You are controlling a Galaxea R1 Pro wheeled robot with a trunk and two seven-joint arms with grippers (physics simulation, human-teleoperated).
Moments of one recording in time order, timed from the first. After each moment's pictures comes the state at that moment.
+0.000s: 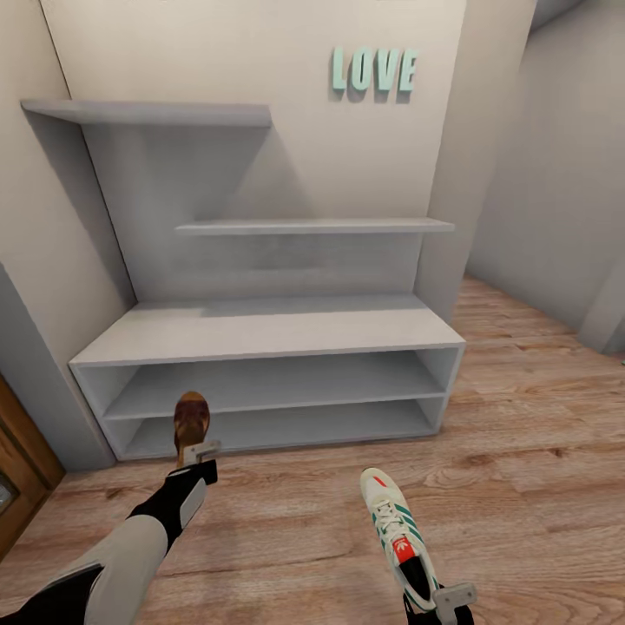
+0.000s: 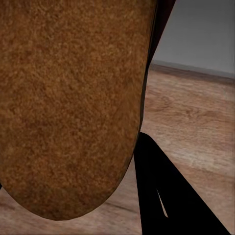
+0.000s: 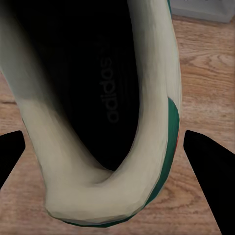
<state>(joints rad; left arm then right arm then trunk) -0.79 -0.03 0.34 -0.28 -0.12 0.14 0.22 -0.28 -0.01 -0.14 -0.29 0.32 -0.50 -0.02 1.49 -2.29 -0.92</state>
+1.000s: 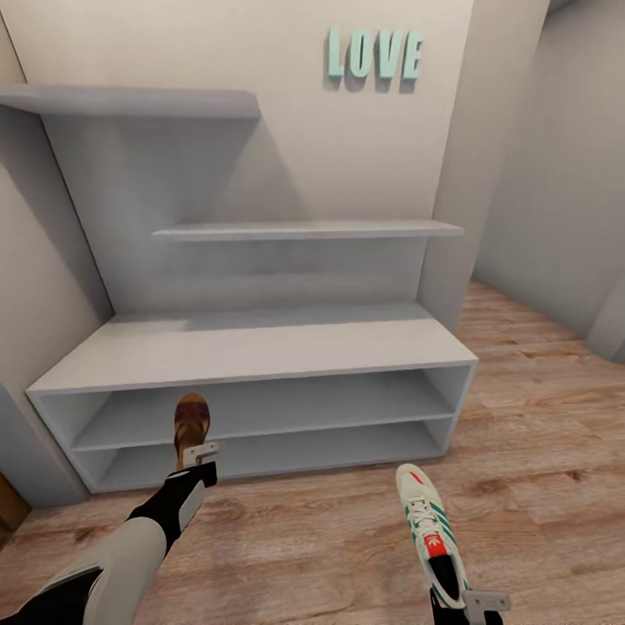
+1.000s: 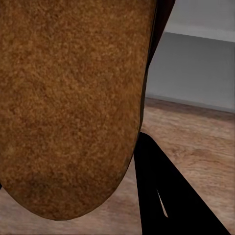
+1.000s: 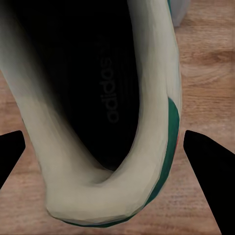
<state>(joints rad) -0.78 -0.03 0.33 -0.28 -0.12 0.14 0.21 -0.28 -0.04 -0.30 -0.29 0.28 -0.50 -0.02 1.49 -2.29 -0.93</state>
